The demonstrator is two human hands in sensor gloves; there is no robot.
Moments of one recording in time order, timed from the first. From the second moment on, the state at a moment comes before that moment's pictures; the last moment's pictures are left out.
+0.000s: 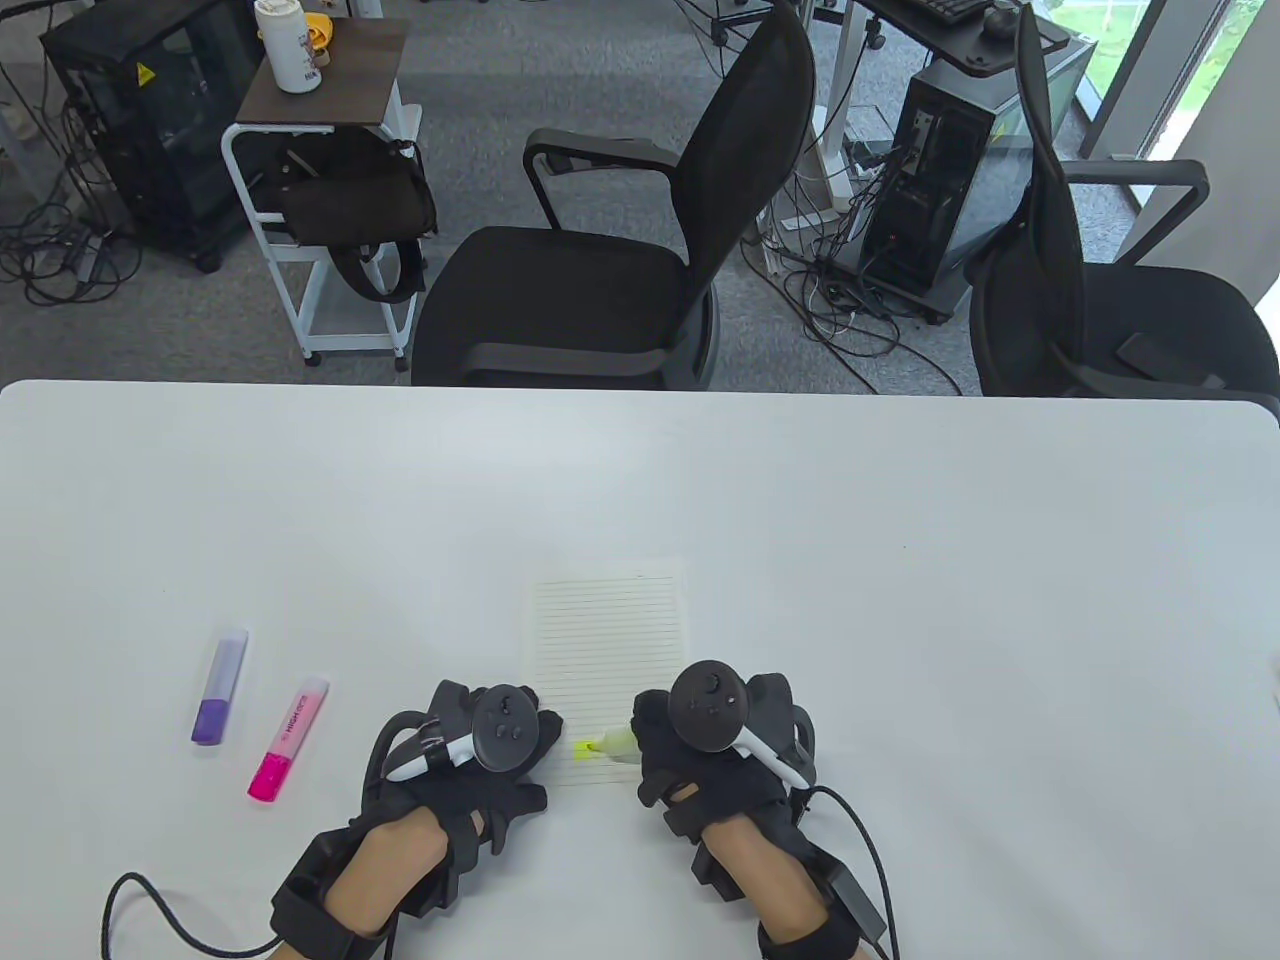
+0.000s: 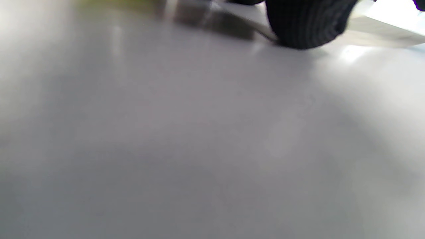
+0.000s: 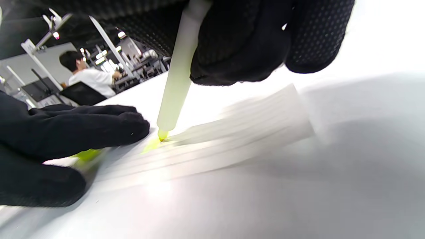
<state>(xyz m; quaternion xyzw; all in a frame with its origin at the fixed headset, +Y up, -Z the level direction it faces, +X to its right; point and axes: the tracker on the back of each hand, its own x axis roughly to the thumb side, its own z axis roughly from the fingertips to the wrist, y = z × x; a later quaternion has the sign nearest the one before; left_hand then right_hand) -0.173 -0.781 -0.292 -0.26 -0.18 0.06 0.95 0.064 -0.739 -0.295 0.12 0.13 0.96 0.22</state>
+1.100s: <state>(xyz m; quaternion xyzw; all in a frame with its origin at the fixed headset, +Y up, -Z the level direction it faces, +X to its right) -0.173 -0.781 -0.293 -0.26 -0.18 0.06 0.95 0.064 -0.742 -0.297 0.11 0.12 0.97 0.21</state>
